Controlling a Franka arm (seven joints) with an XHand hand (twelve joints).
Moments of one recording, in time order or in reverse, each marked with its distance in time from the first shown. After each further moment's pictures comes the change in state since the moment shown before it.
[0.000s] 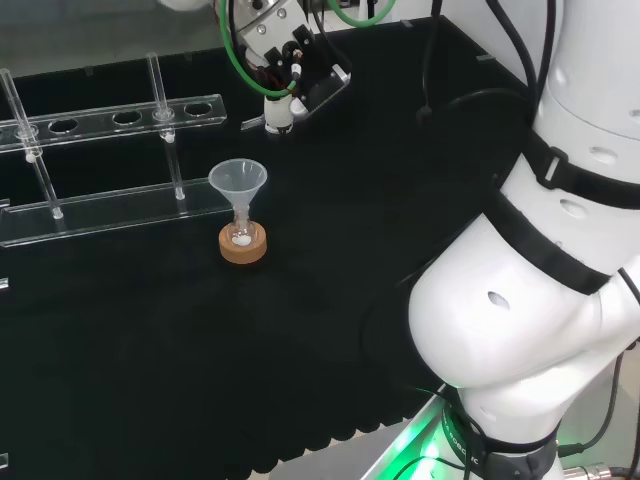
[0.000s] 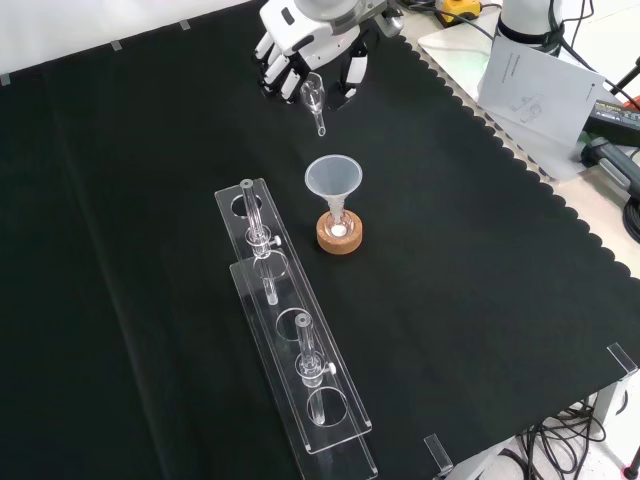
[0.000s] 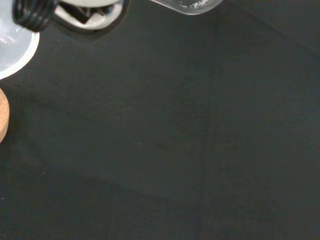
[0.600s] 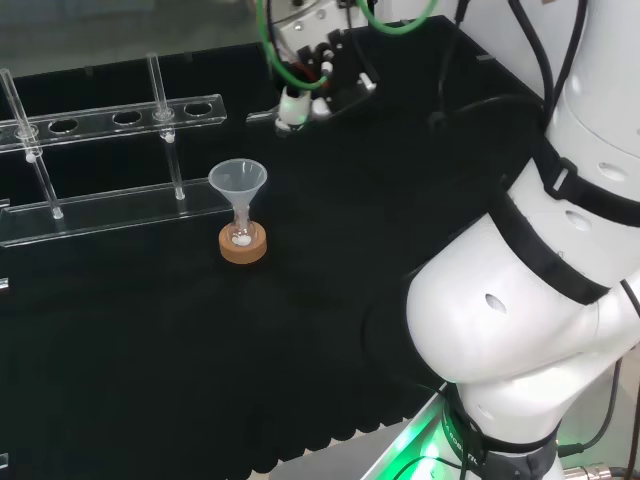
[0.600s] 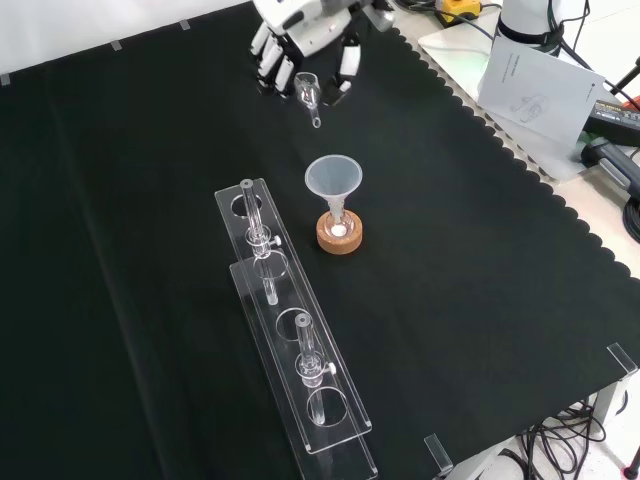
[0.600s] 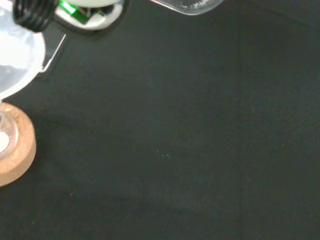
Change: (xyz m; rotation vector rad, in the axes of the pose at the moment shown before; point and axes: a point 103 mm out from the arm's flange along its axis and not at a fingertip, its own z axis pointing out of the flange) arm -0.023 0.007 0.022 -0.056 0.191 -0.035
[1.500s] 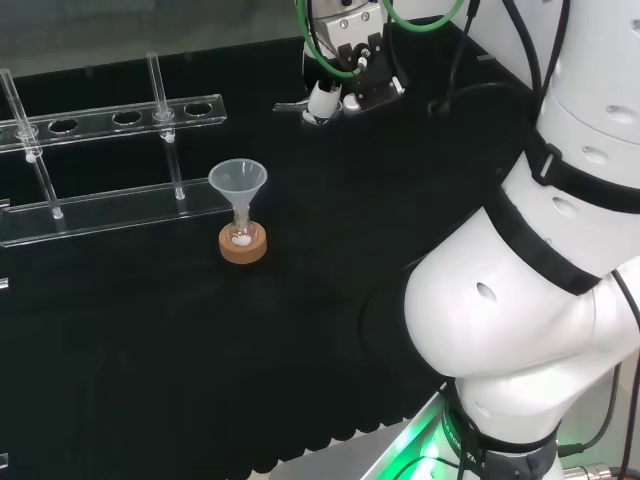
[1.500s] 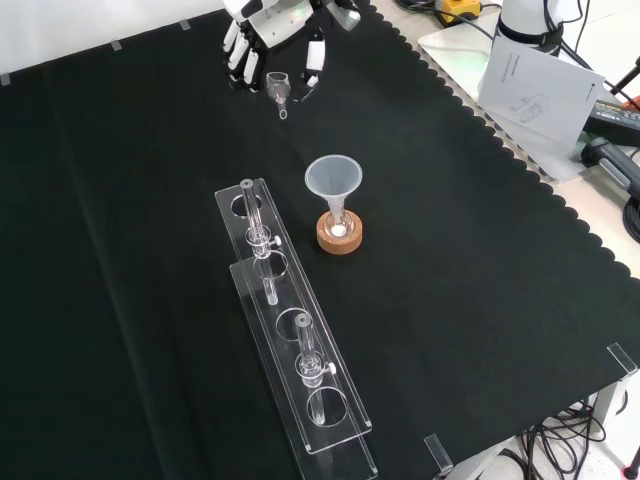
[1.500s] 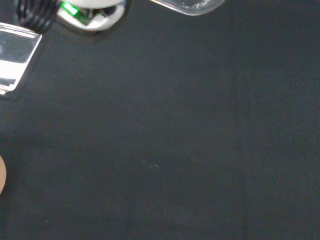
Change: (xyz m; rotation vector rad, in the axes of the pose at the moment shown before) arm -0.042 0.034 0.028 0.003 0.129 0.012
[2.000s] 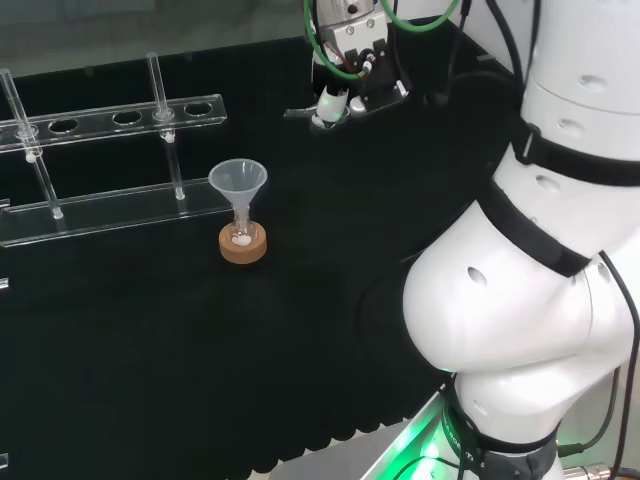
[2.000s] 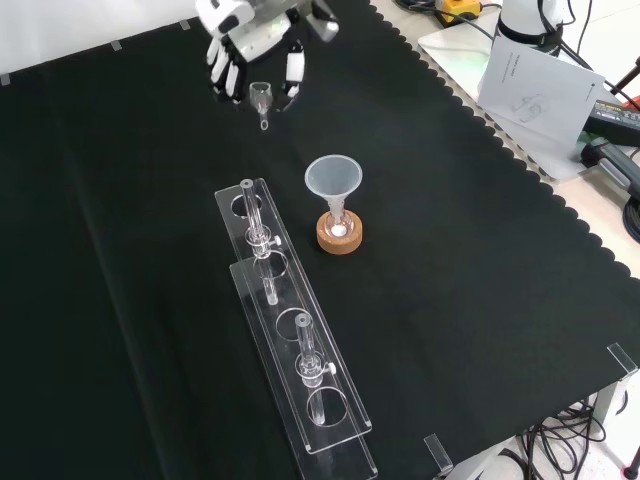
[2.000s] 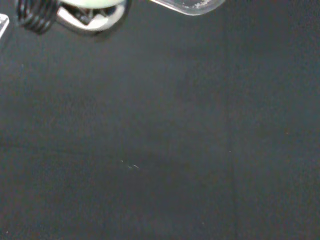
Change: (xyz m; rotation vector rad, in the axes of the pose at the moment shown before) arm -0.016 0.038 0.023 0.046 -0.004 -0.001
